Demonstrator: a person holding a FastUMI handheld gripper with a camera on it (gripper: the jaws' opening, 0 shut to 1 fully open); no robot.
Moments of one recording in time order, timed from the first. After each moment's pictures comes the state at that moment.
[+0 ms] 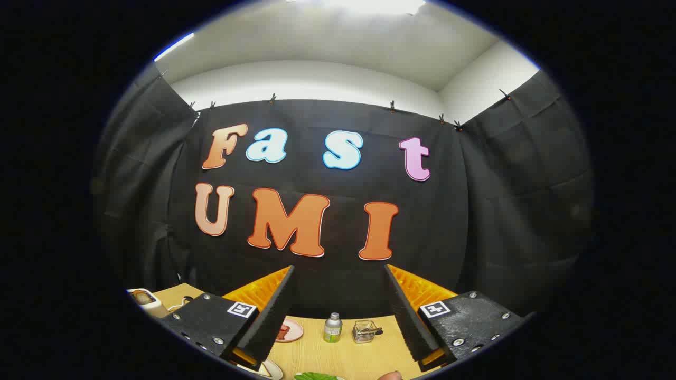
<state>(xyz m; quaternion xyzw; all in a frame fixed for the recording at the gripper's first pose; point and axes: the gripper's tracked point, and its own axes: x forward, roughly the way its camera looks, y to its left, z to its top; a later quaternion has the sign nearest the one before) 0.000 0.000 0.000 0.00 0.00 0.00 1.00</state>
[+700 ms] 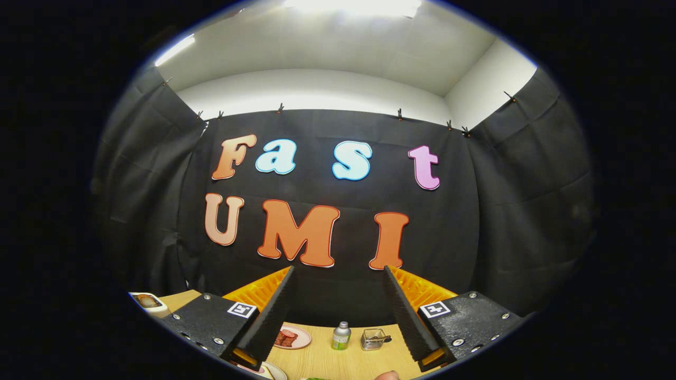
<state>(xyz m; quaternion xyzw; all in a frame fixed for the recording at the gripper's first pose) 0.011 0.014 0.008 0.01 -0.02 0.03 1.00</state>
